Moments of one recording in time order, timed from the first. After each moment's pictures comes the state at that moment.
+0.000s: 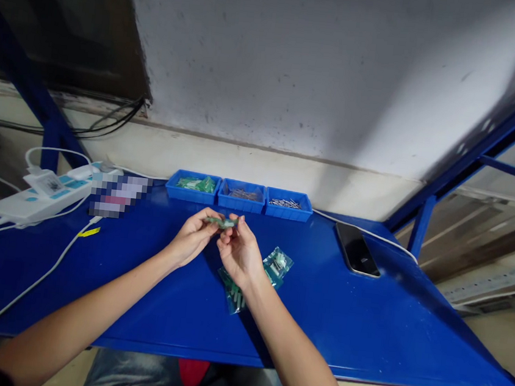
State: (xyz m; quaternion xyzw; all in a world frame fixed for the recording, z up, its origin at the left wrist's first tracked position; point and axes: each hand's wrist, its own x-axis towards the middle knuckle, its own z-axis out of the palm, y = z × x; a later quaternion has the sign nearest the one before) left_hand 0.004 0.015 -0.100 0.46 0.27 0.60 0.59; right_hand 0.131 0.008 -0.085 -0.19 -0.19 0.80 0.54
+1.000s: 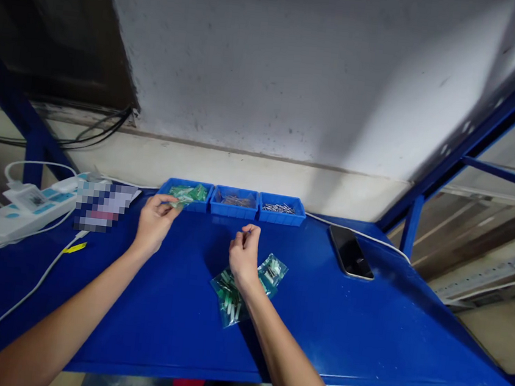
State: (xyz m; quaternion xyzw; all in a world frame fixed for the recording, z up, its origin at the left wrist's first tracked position) left_hand -0.061 0.066 -0.107 0.51 0.53 0.65 0.17; right_hand 0.138 0.029 -0.116 -0.44 -0.46 0.48 0.61
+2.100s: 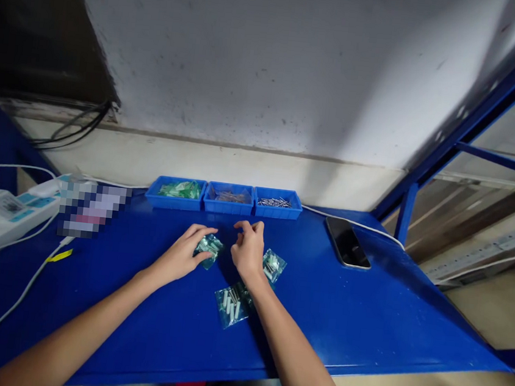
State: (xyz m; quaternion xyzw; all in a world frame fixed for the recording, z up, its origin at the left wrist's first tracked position) left_hand -0.016 0.023 -0.120 0.79 0.51 0.28 0.20; right_hand 0.166 0.043 -0.126 -0.55 -0.66 0.16 0.48
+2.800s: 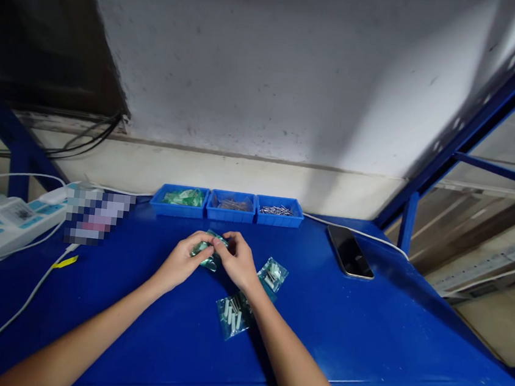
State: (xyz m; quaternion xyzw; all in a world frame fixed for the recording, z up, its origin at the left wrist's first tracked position) left_hand -0.005 0.021 -0.107 0.69 0.44 0.47 0.34; right_hand 0.146 0.032 -0.117 -0.46 -0.60 0.45 0.48
